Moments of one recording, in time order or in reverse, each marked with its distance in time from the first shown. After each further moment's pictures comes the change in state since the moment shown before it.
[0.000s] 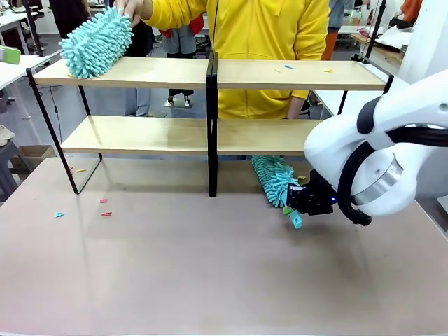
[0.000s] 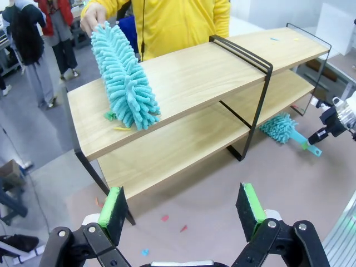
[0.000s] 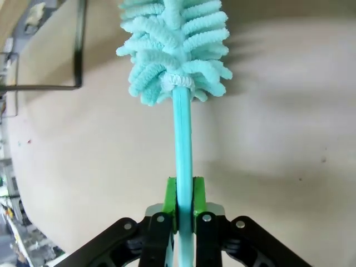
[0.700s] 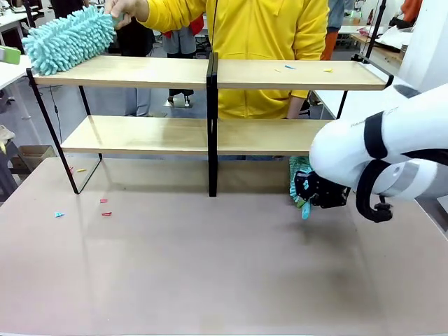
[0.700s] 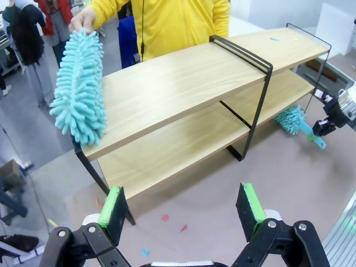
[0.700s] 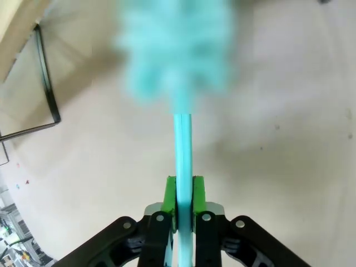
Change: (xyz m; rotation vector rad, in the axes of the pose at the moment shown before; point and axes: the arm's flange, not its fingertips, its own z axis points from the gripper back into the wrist) left arm 0.000 0.000 0.000 0.000 0.000 0.000; right arm 0.016 0.014 0.038 -0.158 0.005 -0.217
